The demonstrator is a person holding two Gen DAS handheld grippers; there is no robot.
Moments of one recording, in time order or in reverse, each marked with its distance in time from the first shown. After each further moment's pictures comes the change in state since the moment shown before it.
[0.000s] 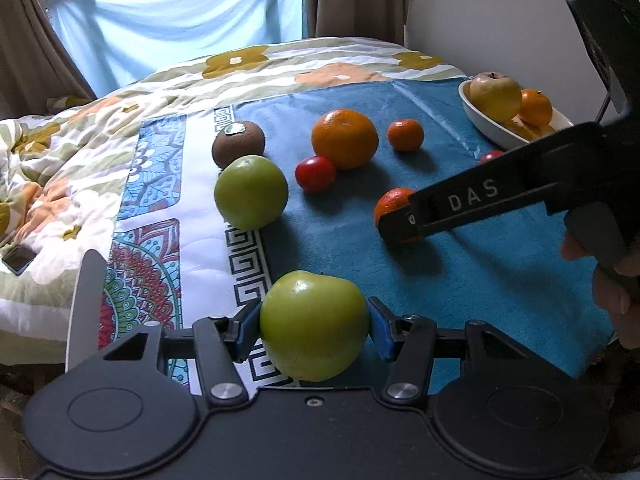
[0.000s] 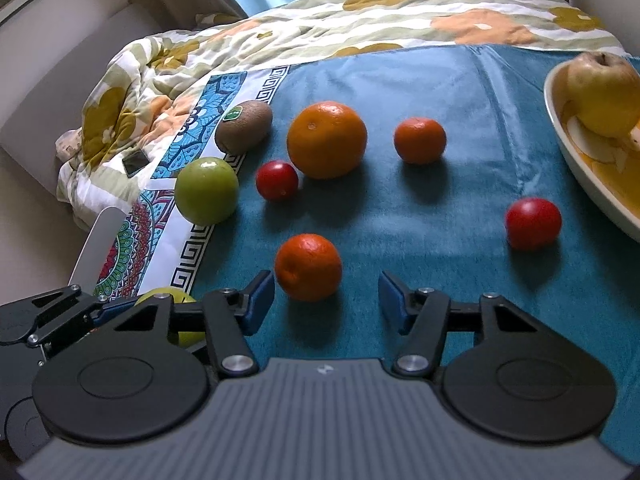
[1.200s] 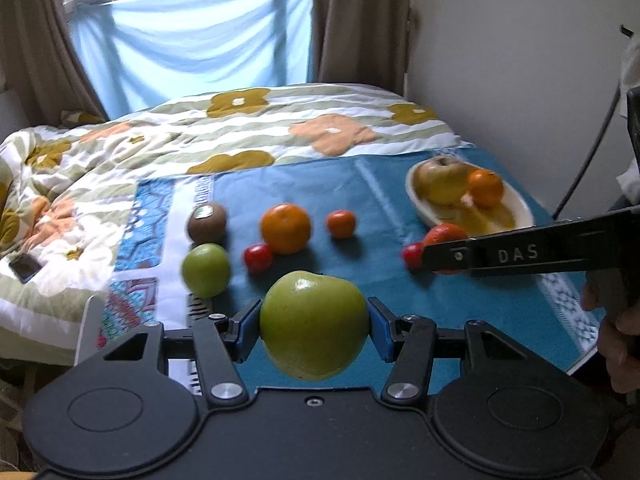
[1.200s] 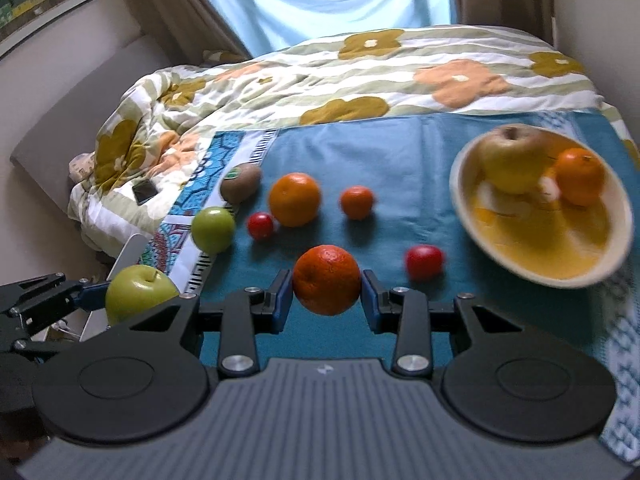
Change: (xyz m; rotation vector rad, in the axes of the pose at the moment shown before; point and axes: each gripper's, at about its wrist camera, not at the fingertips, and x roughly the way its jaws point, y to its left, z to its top) left arm -0.076 -0.063 0.050 -0.083 -0.101 -0.012; right arm -0.117 -0.049 0.005 -0.013 -0.110 -0.023
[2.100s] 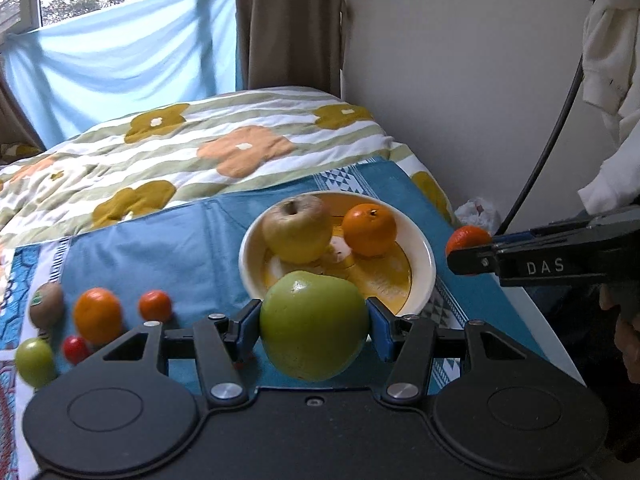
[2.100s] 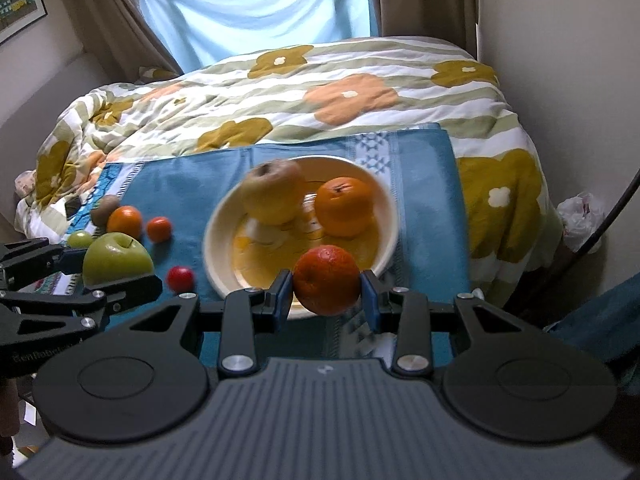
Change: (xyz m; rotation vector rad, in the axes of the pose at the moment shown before) left arm 0.083 -0.164 0.077 0.073 0.010 -0.089; right arm -0.054 -0.198 0.031 0.004 -0.014 -0.126
